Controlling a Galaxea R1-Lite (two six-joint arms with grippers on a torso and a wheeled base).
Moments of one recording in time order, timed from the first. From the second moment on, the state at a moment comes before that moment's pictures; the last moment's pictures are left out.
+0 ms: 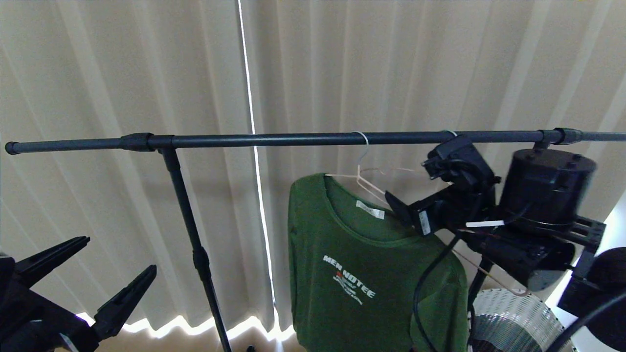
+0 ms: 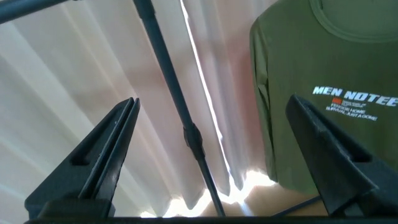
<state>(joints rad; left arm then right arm) -0.30 1.01 -0.08 -0.89 0.06 0.26 0.60 1.65 -0.70 -0.80 -0.38 -0.24</state>
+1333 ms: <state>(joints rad) -0.11 0.97 0.00 -0.71 0.06 0.25 0.37 1.21 -0.15 -0.68 -0.38 -0.15</state>
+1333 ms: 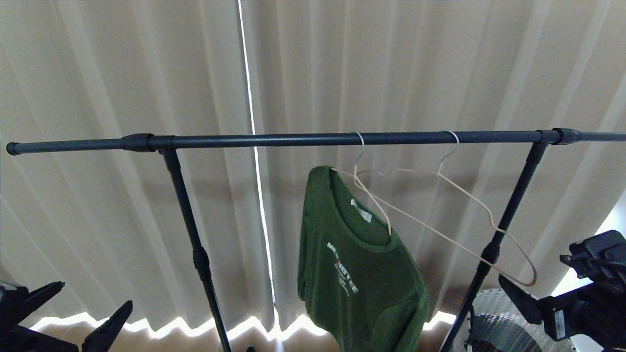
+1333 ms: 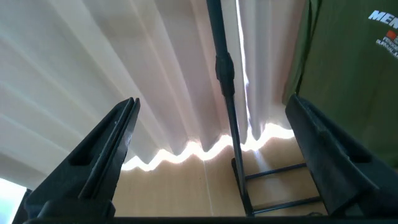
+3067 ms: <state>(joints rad) -0.09 0.67 -0.17 -0.19 -0.02 0.26 0.35 1.15 -0.02 -0.69 -0.39 -0.23</state>
